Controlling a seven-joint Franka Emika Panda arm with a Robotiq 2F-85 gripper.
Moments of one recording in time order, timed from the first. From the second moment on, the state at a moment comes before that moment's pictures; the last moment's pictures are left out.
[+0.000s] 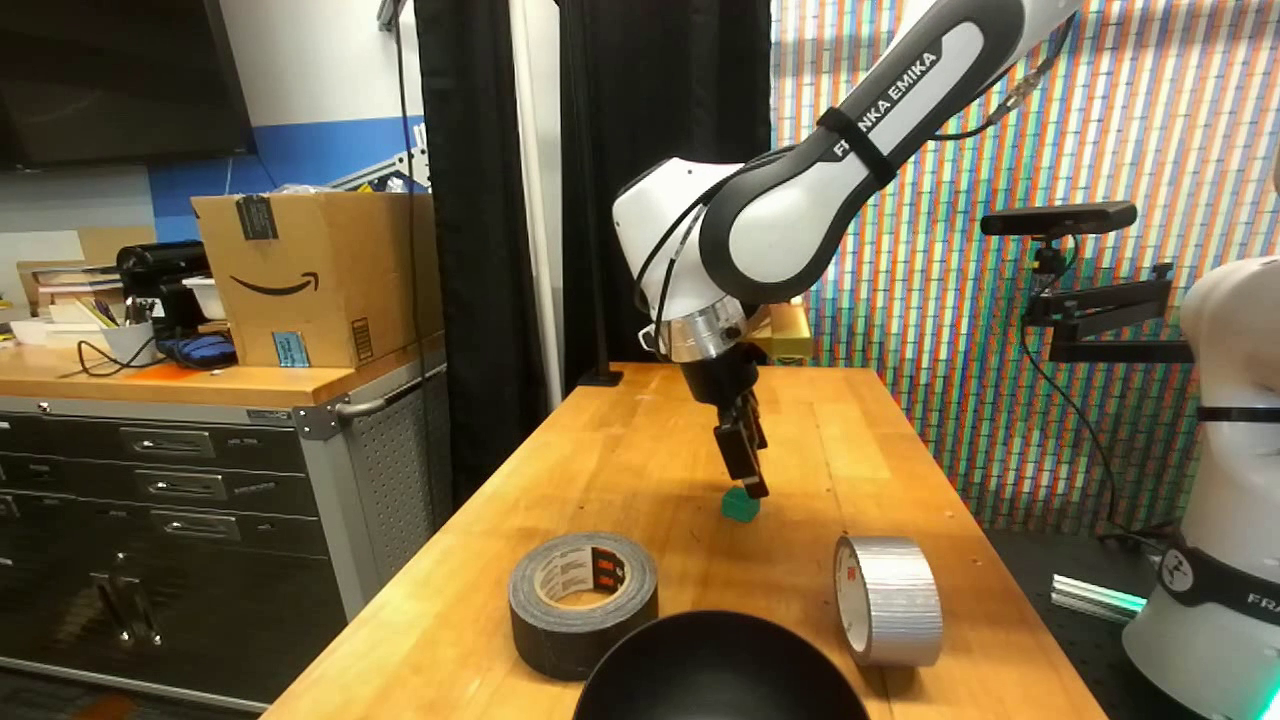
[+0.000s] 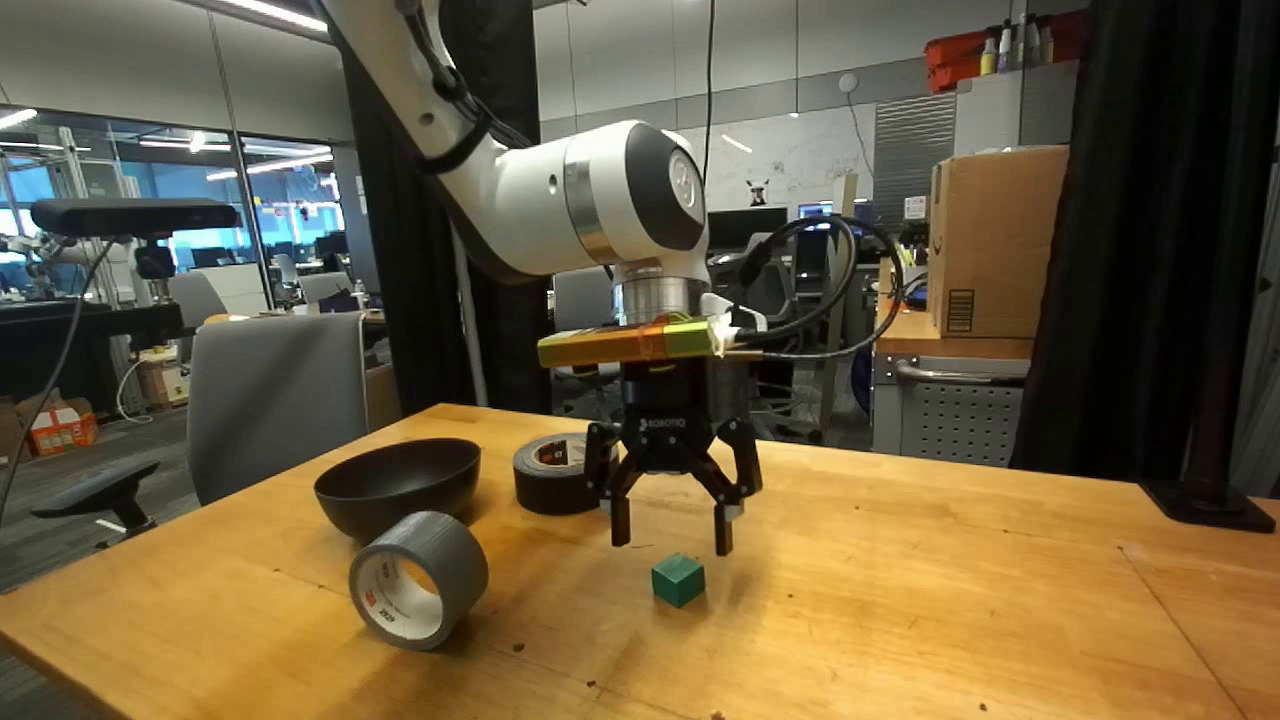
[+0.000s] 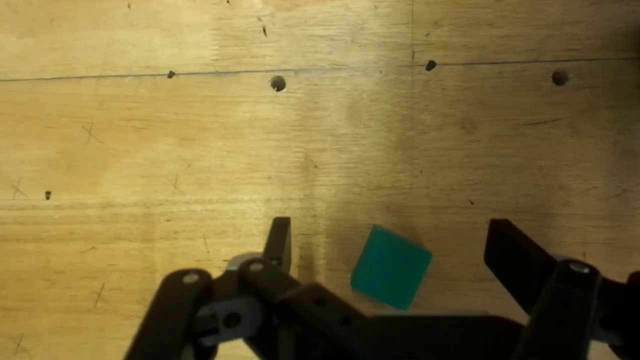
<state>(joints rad) 0.00 0.08 0.00 -2.25 -0.19 2.00 0.06</state>
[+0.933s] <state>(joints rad) 0.01 0.13 0.01 -2.21 -0.19 2.00 0.05</state>
